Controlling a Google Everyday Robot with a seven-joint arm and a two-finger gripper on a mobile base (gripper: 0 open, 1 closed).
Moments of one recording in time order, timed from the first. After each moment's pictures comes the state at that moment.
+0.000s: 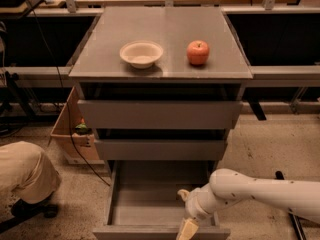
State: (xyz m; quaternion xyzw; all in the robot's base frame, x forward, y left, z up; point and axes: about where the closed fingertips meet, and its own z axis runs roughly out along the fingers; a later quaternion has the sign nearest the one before) arm 0.414 -0.073 0.427 -0.60 0.74 0.24 0.17
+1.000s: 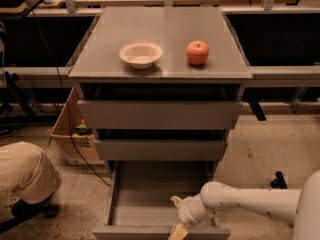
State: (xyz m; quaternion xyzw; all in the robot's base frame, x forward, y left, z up) arm 0.428 -0.039 0.340 -0.59 0.74 0.27 0.20
